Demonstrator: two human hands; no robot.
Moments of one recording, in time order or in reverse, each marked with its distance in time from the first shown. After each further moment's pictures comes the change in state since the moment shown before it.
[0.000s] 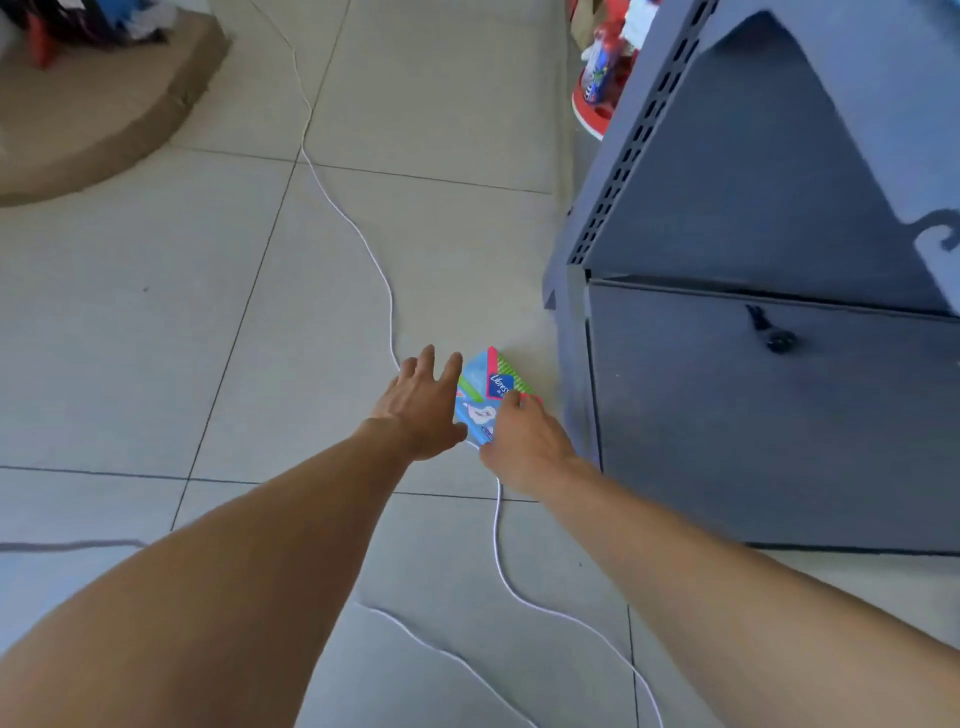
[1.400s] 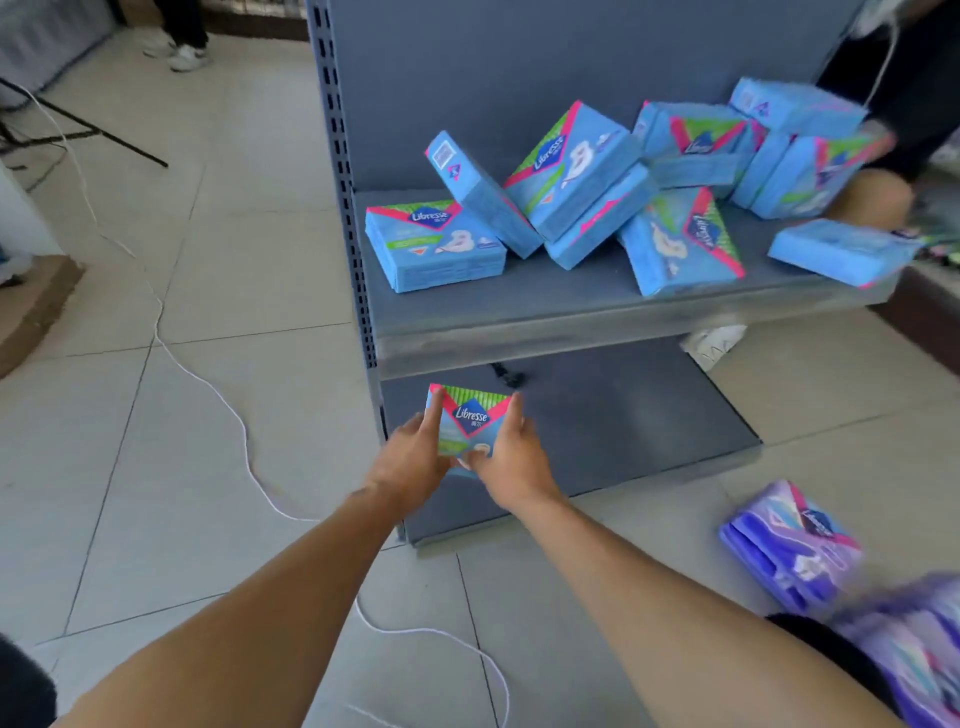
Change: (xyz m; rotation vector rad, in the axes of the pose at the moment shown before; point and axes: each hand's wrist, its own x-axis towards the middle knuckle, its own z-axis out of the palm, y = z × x) left_hand -0.114 0.254 -0.076 -0.266 0.154 0.265; right_hand -0.173 0.177 -0.124 0.584 0.505 0.089
